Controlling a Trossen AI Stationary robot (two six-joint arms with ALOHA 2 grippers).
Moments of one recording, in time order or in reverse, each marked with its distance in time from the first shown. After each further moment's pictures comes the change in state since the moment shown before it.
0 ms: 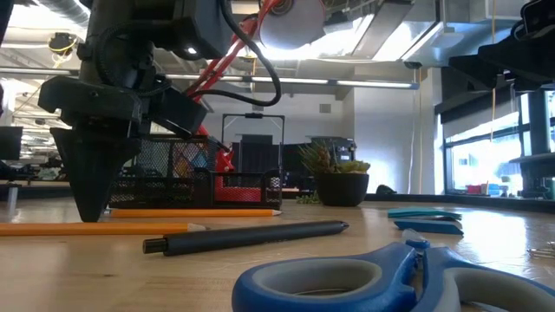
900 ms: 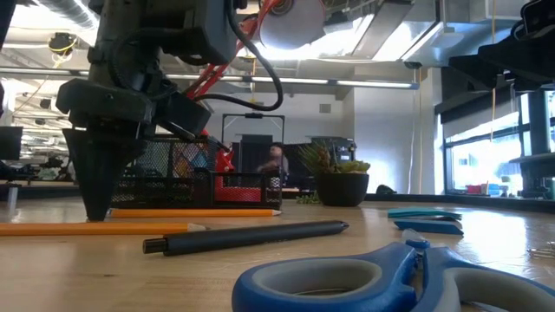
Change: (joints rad) left arm 0.030 0.000 0.000 -0.001 0.027 -0.001; right arm 0.000 0.000 0.000 0.000 0.000 0.000
